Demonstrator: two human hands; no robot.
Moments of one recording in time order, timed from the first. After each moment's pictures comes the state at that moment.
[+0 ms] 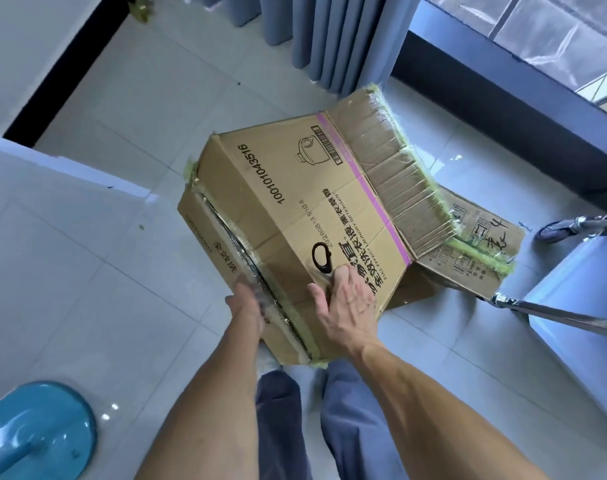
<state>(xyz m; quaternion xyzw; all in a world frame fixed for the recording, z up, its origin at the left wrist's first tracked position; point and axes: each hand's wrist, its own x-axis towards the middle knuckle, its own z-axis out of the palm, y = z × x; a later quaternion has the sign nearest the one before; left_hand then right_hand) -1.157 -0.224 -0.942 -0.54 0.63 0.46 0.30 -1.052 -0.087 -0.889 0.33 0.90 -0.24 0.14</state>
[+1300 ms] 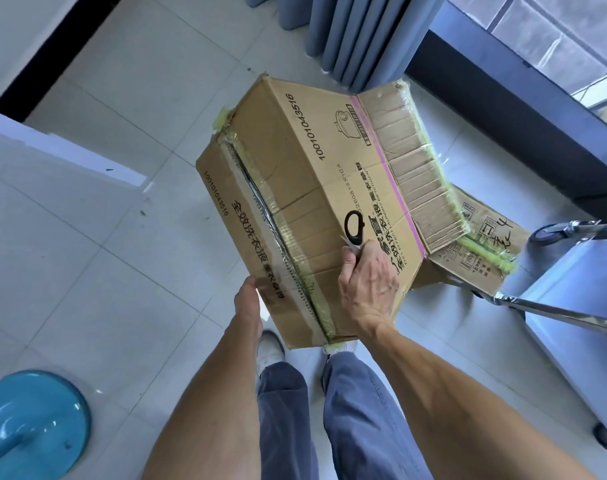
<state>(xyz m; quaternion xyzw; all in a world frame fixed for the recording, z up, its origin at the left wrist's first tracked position) -1.158 -0.278 -0.968 -0.47 0.60 0.50 0.41 -1.093 -0.104 -0.880 0.45 0.88 -0.17 0.03</state>
